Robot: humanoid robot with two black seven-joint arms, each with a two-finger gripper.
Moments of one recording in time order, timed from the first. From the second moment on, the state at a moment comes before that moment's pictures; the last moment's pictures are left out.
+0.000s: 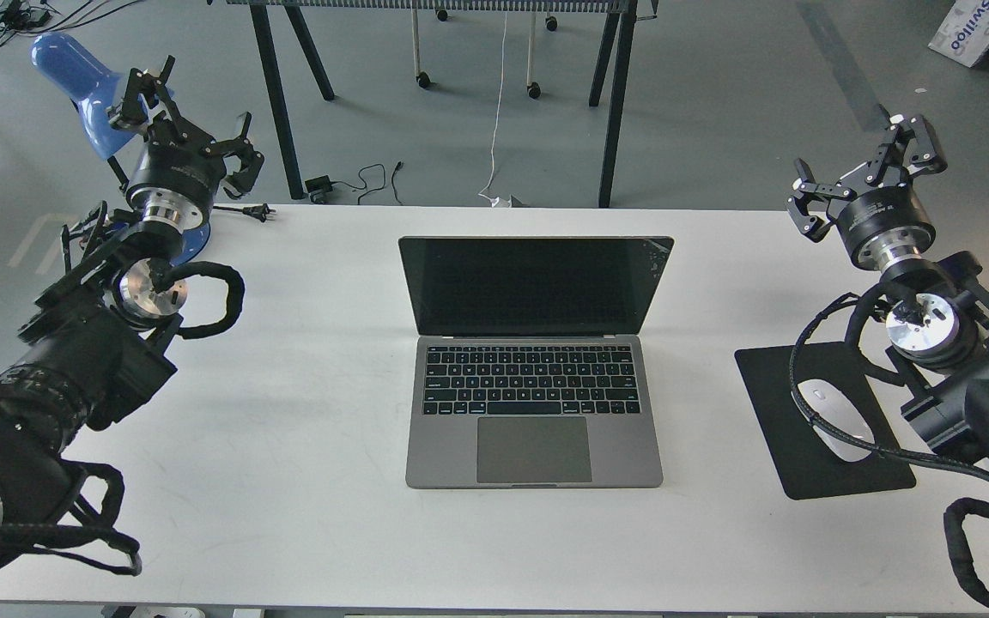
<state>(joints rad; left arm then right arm) -0.95 0.15 -0.71 -0.19 -0.12 -0.49 -0.44 0.75 -0.26 0.99 0.49 -0.07 0.35 0.28</state>
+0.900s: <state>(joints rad) -0.95 0.15 -0.71 -0.19 -0.11 -0.49 -0.44 0.96 -0.10 0.55 0.47 -0.08 0.26 0.26</state>
